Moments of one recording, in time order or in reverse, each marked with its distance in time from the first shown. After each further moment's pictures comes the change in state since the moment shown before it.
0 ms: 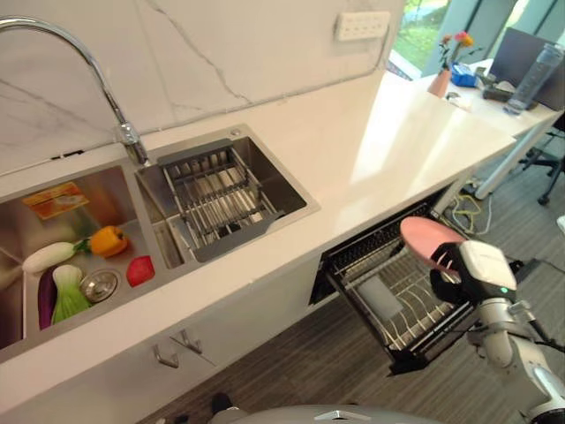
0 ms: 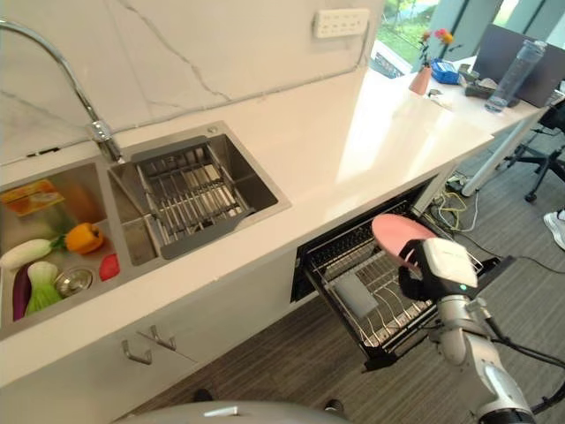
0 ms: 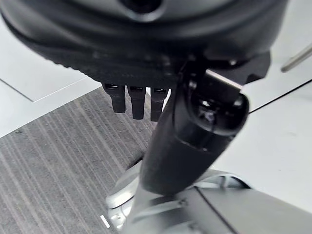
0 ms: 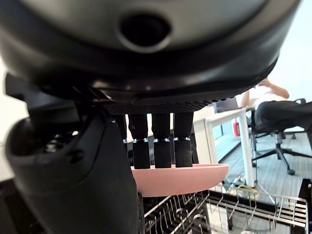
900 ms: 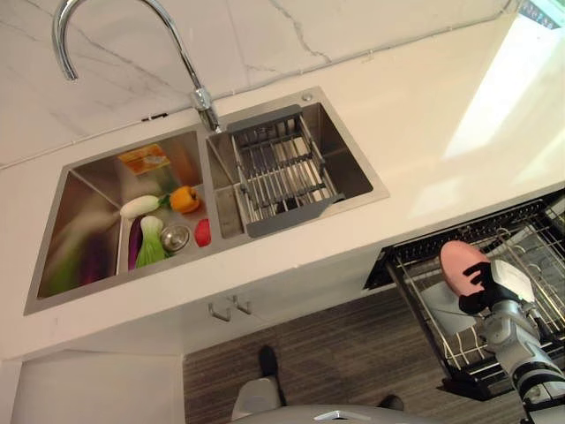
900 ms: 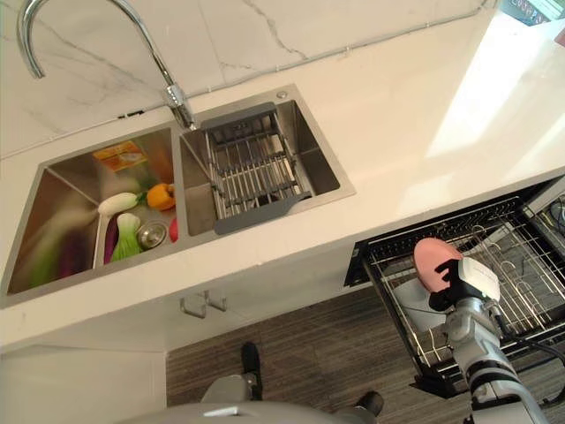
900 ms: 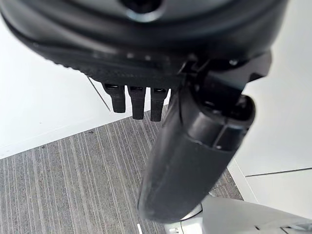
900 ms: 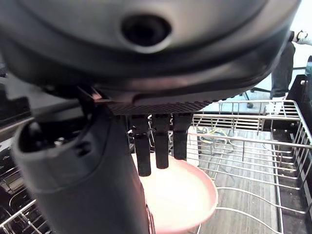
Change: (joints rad) left arm 0.031 -0.014 -0.030 -0.023 -0.040 -0.016 -0.023; right arm -0.360 0.016 0.057 0.613 0.206 0.065 -0.047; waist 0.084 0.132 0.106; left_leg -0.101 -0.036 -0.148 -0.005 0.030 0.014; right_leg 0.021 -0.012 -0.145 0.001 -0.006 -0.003
